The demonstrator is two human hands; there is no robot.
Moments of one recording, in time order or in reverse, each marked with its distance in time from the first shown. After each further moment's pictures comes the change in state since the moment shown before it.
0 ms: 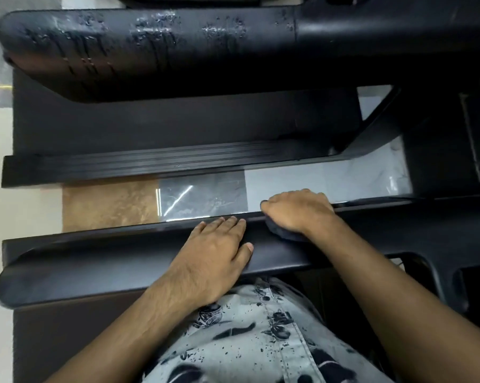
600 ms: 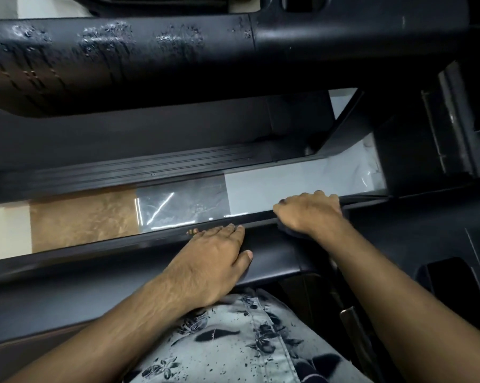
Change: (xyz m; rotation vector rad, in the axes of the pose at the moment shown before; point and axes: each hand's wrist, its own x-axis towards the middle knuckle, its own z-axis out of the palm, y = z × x) left_hand 0.034 0.034 -0.009 0.037 -0.075 0.123; right_hand 0.008 0.067 -0.010 -0.060 -0.013 0.169
